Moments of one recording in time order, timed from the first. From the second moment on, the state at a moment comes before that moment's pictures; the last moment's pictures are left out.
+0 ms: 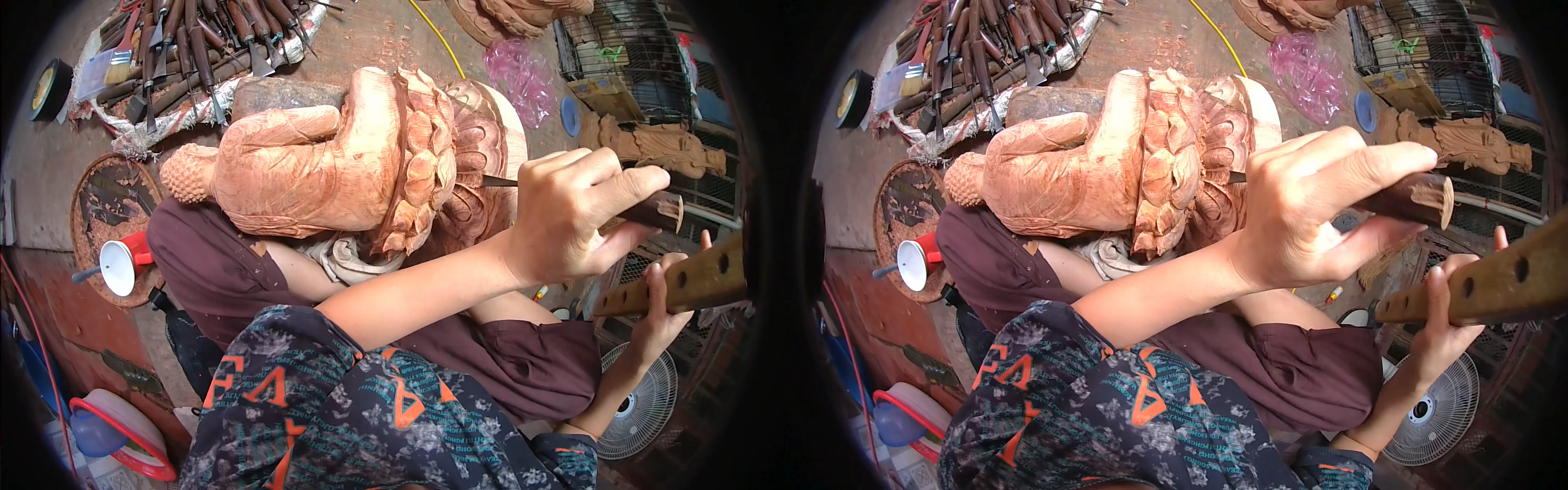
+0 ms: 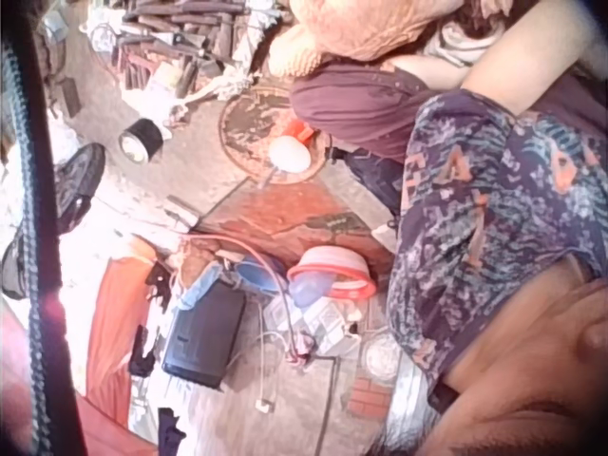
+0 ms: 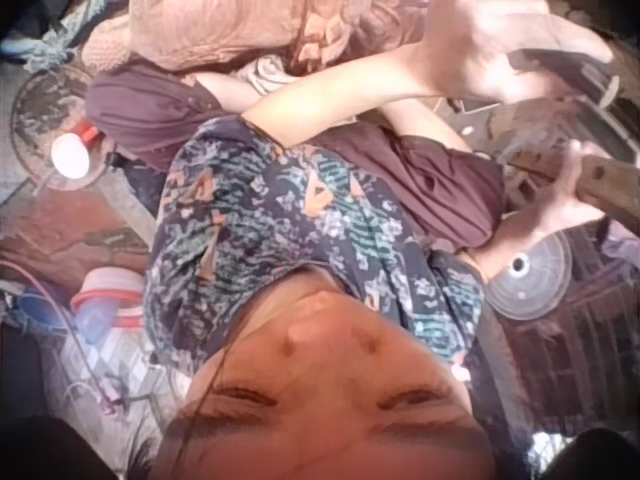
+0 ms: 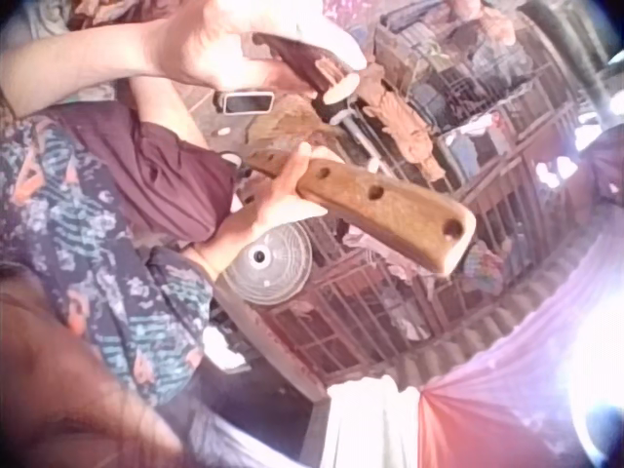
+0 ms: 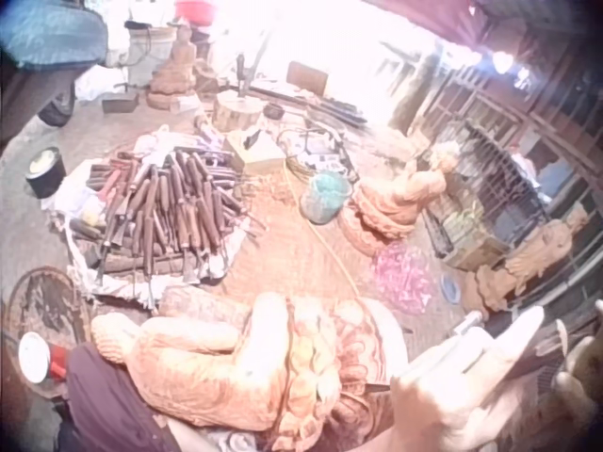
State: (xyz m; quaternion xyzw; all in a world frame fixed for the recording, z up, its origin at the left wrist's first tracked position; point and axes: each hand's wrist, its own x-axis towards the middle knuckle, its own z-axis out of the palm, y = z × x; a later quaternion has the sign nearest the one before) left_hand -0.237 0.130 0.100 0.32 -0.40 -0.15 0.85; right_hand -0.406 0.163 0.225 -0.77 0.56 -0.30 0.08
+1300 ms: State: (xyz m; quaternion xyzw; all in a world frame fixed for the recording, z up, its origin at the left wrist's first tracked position) left_hand -0.007 0.204 0.056 0.45 -0.26 -0.55 0.66; right_hand -0.417 0.185 0.129 -0.68 0.57 -0.03 0.47
